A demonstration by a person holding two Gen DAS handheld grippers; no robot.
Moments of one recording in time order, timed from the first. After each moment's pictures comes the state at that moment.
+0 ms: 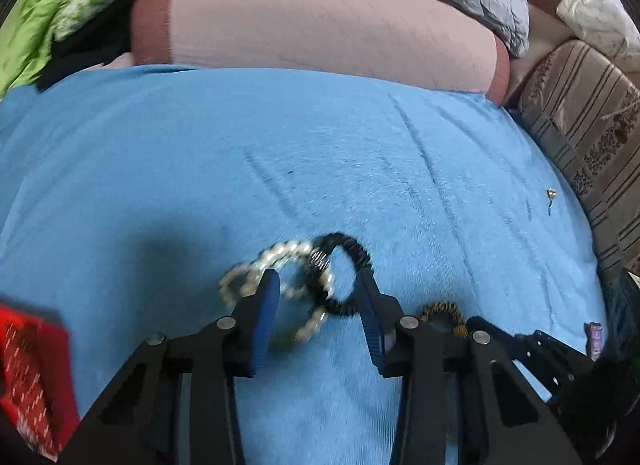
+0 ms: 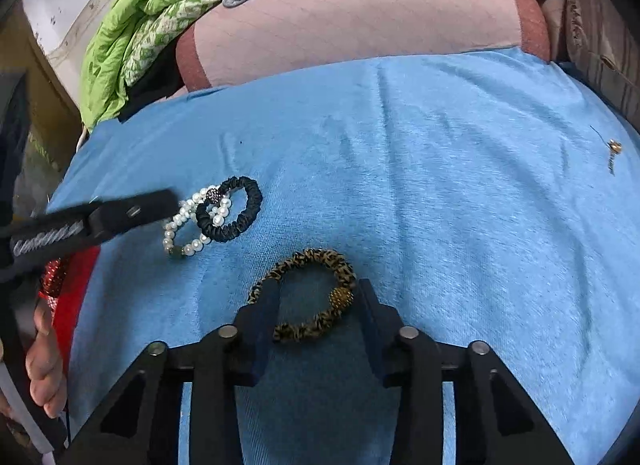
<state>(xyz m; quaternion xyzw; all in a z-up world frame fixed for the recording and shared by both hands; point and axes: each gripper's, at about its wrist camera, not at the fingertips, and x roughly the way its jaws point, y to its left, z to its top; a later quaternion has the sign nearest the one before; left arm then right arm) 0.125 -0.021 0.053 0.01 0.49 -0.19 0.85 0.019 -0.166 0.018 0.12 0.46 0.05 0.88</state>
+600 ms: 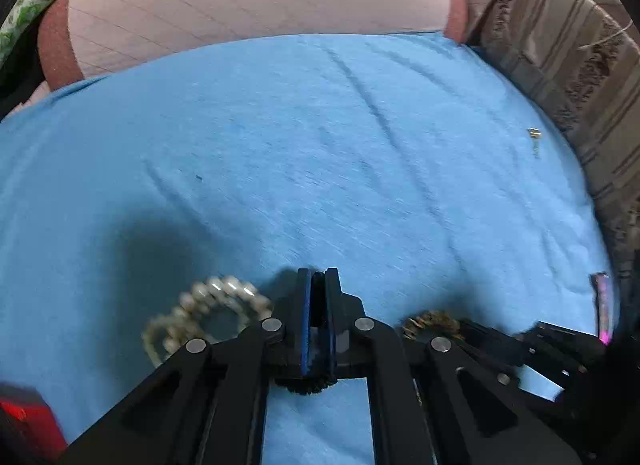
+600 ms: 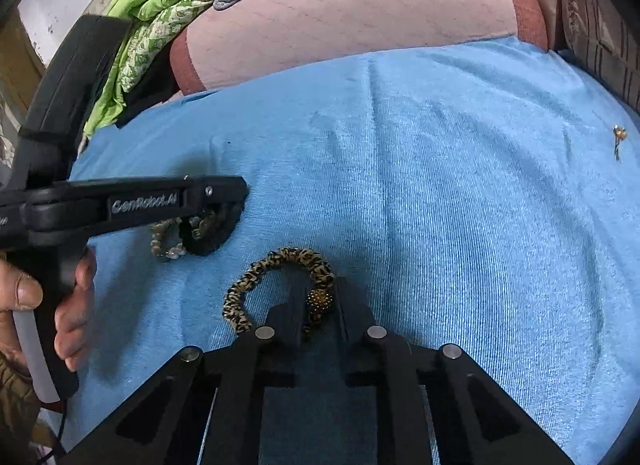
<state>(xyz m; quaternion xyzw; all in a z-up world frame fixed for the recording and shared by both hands) 0.142 -0.068 0.034 0.08 0.53 -0.27 0.80 0.016 -0.184 0.008 0.16 0.46 0.05 0.87</state>
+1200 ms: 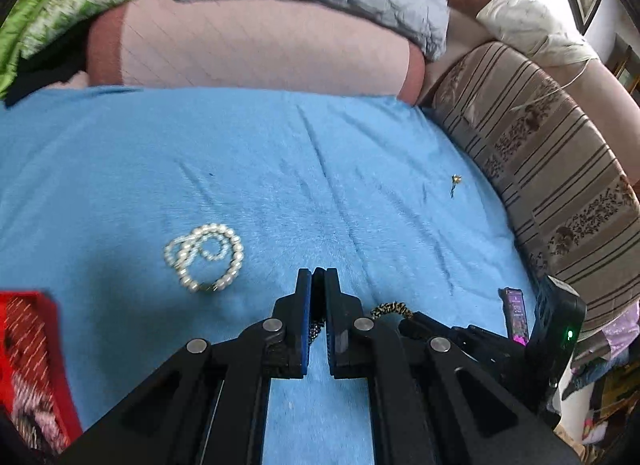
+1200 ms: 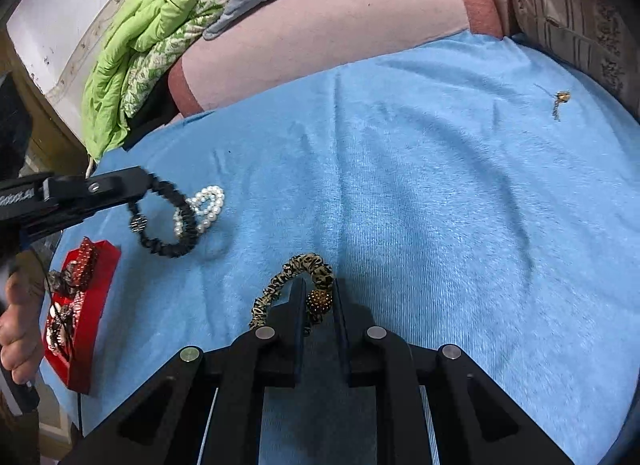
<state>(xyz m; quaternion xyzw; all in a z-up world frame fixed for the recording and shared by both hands) 0.050 -0.014 0.129 -0.03 0.48 -0.29 0.83 -0.055 -0.203 0.044 0.19 0.43 0.03 0.88</state>
